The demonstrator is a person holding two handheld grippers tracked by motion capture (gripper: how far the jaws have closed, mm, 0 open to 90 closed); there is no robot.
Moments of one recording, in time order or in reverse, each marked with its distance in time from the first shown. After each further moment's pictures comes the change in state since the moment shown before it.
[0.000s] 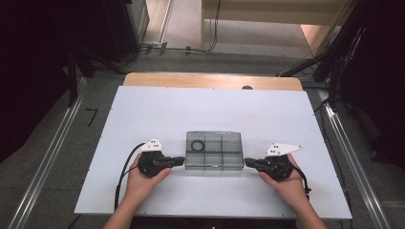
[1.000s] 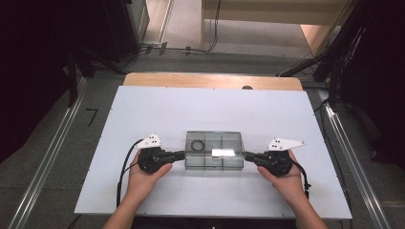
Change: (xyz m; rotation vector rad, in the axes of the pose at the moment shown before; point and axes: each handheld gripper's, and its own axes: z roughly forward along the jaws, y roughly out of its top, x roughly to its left) left arm -0.002 0.013 -0.003 -0.073 -0.009 0.014; right arm 0.001 0.016 -0.003 -0.078 0.013 0.004
